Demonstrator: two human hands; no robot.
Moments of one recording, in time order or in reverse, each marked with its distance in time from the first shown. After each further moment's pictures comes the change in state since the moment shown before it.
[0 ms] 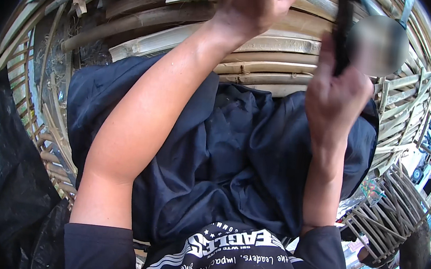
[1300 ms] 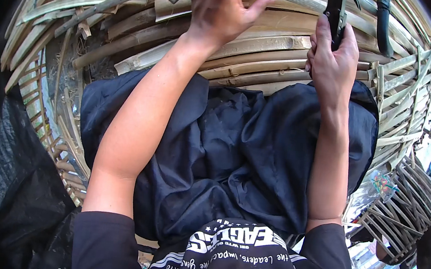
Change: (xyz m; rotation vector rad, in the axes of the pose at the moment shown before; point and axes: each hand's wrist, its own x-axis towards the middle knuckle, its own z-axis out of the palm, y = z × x) left_hand 0.005 0.010 -0.011 0.143 -0.170 0.075; right_hand 0.012 0.065 0.002 0.390 0.005 0.389
